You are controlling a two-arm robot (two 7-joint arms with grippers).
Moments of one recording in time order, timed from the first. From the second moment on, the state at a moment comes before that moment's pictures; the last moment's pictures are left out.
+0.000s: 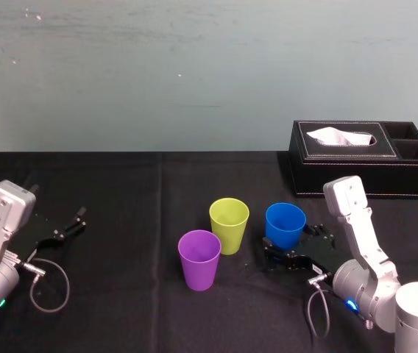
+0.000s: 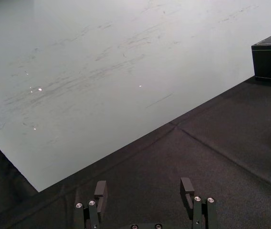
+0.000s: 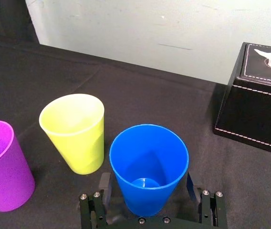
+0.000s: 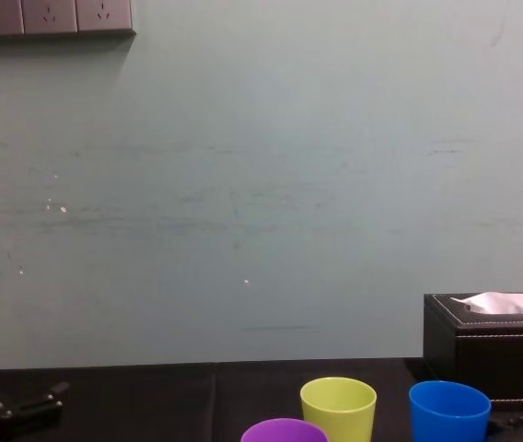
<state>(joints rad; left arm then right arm) -0.20 0.60 0.45 -1.41 -0.25 -0.12 0.03 0.21 0.35 -0.36 -1.43 0.28 0.26 0.15</state>
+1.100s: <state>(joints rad) -0.20 0.60 0.45 -1.41 -0.25 -0.12 0.03 0.23 0.31 -0.35 -1.38 0.25 0.25 0.17</state>
